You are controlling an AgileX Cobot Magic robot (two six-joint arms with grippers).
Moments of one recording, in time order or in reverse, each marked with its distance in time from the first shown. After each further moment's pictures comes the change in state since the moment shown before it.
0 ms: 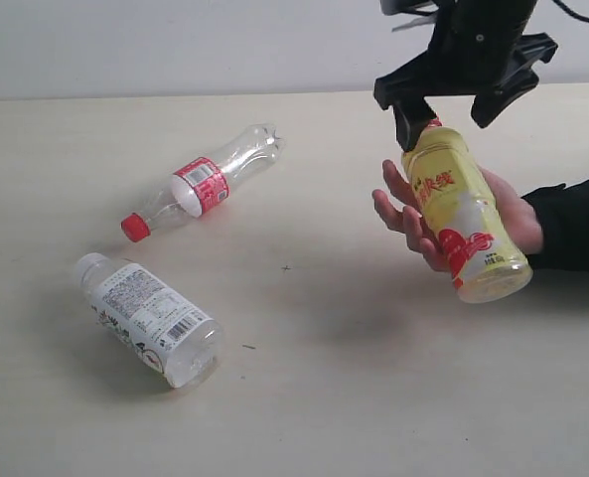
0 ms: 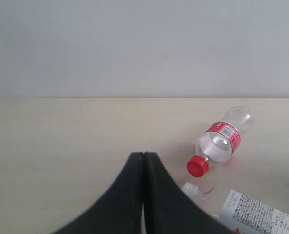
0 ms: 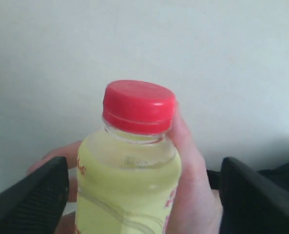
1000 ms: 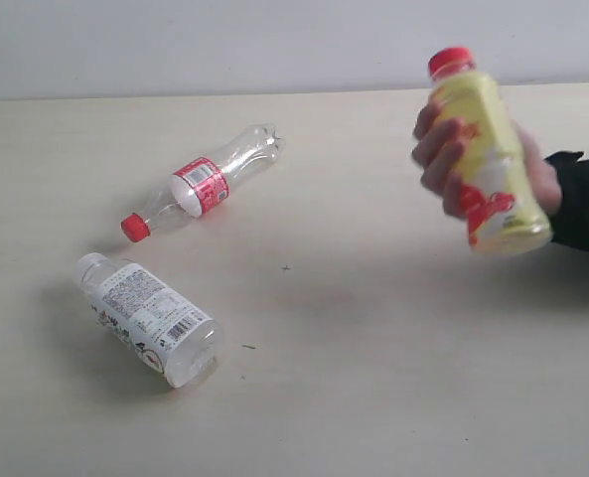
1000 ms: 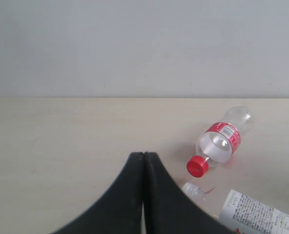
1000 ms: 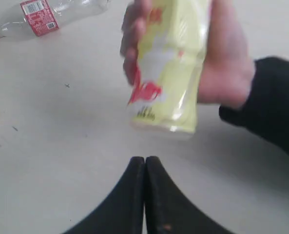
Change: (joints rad) left arm 0.000 0.000 0.000 0.000 0.000 0.000; right arm 0.000 -1.180 1.065 0.141 -0.497 -0.051
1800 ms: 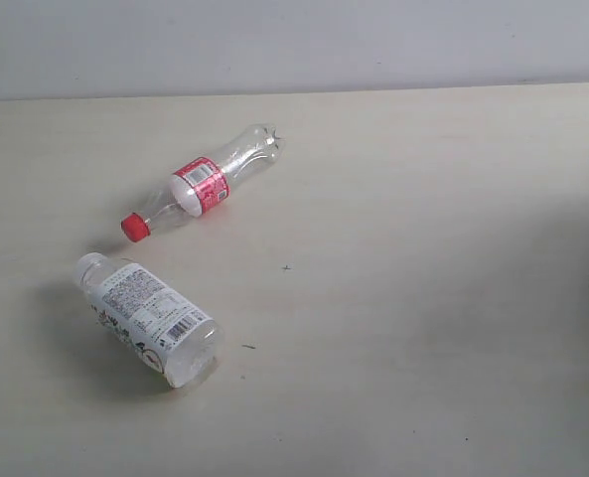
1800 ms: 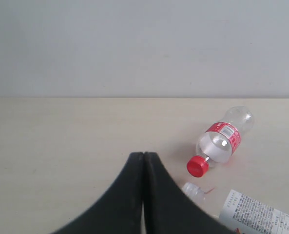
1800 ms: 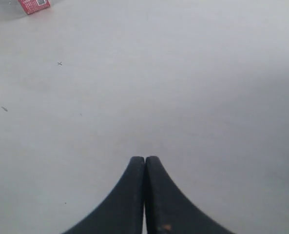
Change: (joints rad) left arm 0.000 0.000 0.000 0.000 0.000 0.000; right arm 0.000 -0.096 0.179 0.002 -0.084 0.022
